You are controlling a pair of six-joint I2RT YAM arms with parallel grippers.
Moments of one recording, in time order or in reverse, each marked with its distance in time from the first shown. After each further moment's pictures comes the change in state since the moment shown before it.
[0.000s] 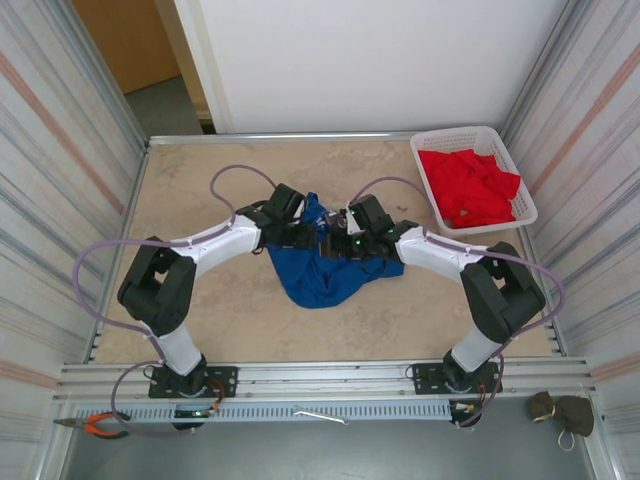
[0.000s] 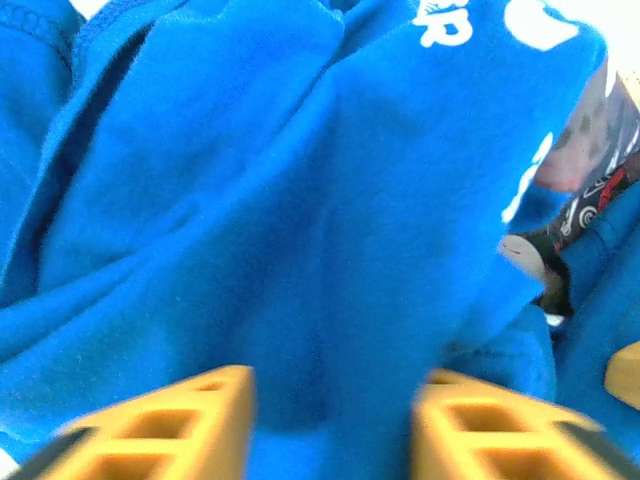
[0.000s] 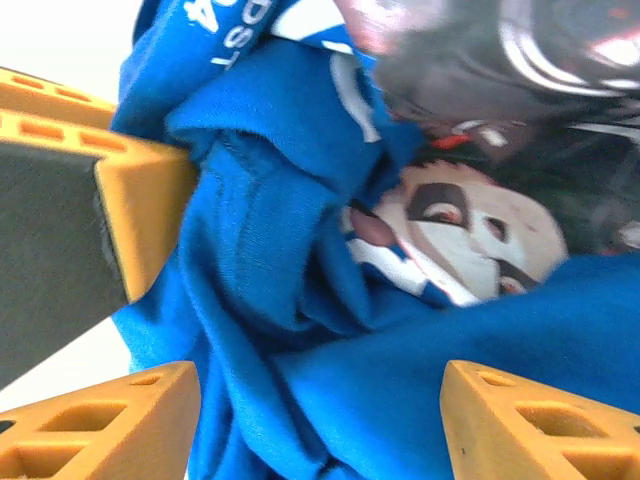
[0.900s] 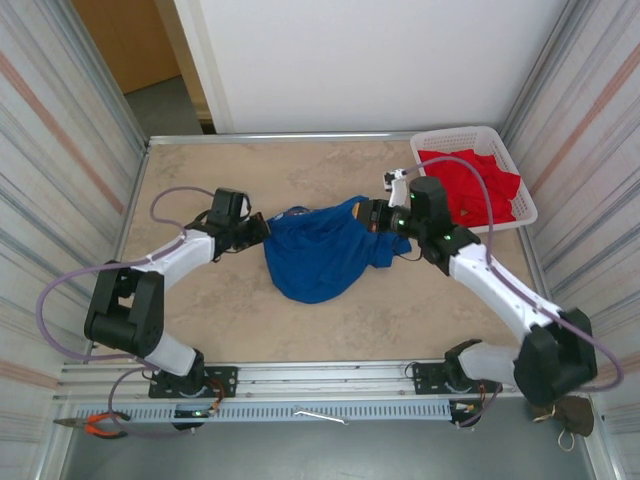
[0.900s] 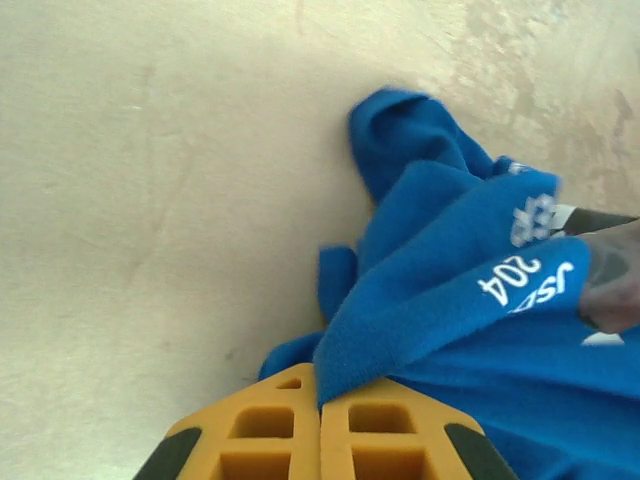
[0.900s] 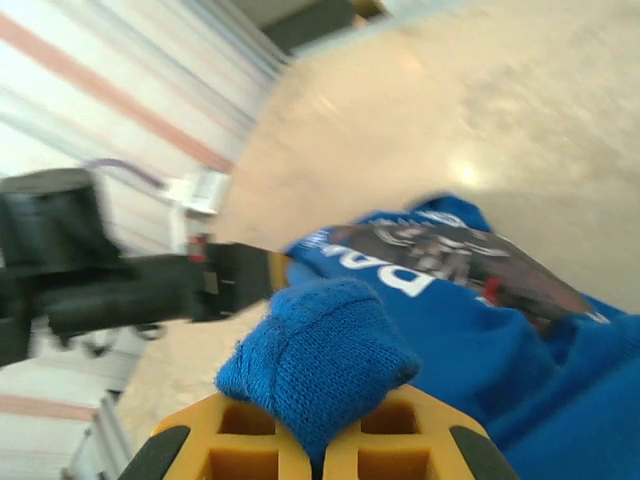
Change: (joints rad) left arm 0.294 -0.205 -0.286 0.233 0.166 -0.168; right arm -0.204 -0.457 -0.117 0.188 -0.176 0.031
